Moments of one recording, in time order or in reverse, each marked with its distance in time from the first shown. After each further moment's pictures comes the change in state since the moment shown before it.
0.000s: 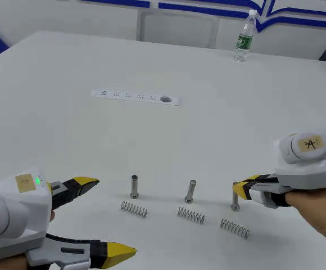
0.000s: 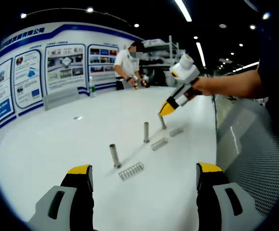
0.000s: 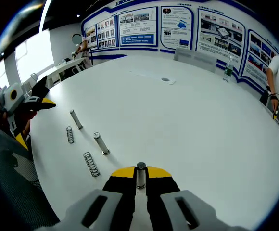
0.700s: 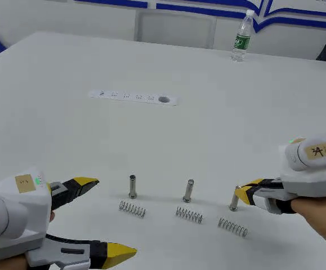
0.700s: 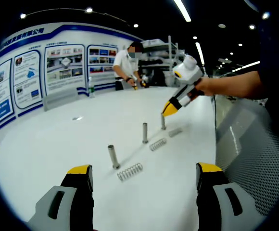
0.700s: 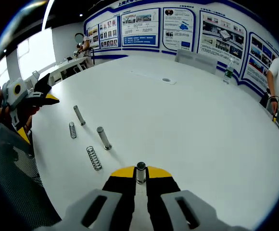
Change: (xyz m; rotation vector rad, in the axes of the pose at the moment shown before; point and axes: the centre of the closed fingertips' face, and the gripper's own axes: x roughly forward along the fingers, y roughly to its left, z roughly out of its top) left arm 0.002 -0.002 0.001 0.004 -0.001 -0.003; right arm -0.008 0.001 -0.007 -0.024 -0.007 0.003
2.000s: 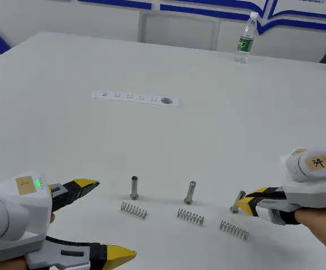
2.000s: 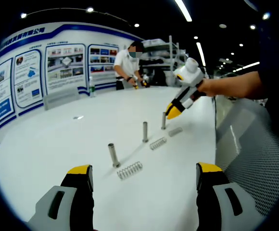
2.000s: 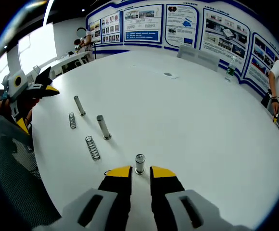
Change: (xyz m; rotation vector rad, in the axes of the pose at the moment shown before) left arm -0.002 0.001 -0.004 -0.005 0.003 0.005; right arm -0.003 -0.001 -0.018 -0.022 0.043 0.004
